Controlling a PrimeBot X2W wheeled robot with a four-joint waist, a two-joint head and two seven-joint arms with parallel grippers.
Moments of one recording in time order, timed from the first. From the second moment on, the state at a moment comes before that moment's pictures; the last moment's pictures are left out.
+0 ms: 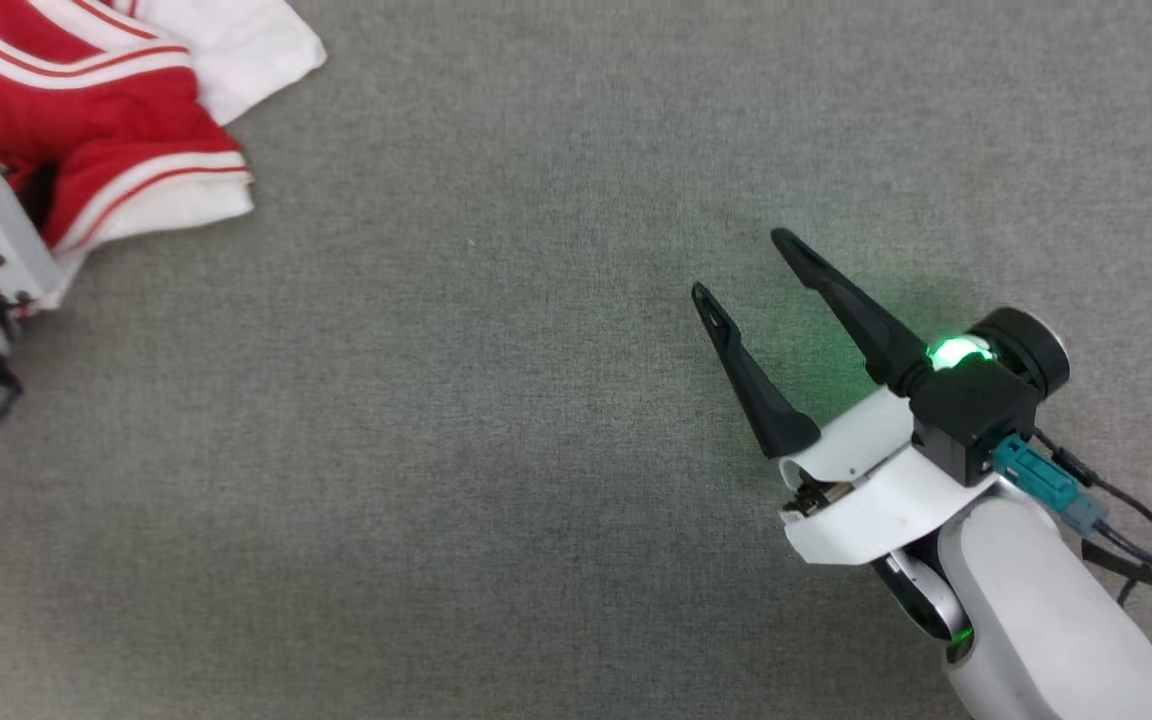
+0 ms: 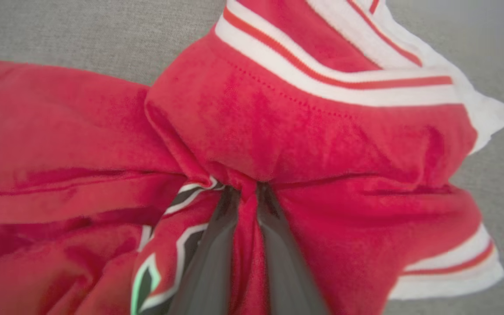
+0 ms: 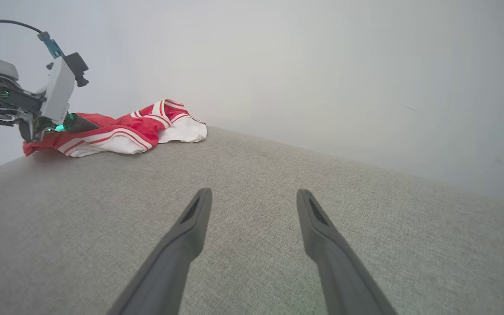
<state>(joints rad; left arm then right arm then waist) -1.13 0.68 -0.77 0.97 -1.19 -0.13 0.27 -0.51 -0.20 0.48 0.11 0.25 0.13 -0.23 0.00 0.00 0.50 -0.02</state>
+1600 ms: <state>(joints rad) -1.06 0.25 -0.78 0.67 -1.52 -0.13 0.14 -0.30 -0.05 0.12 0.07 0.34 0.13 -0.26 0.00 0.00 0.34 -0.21</state>
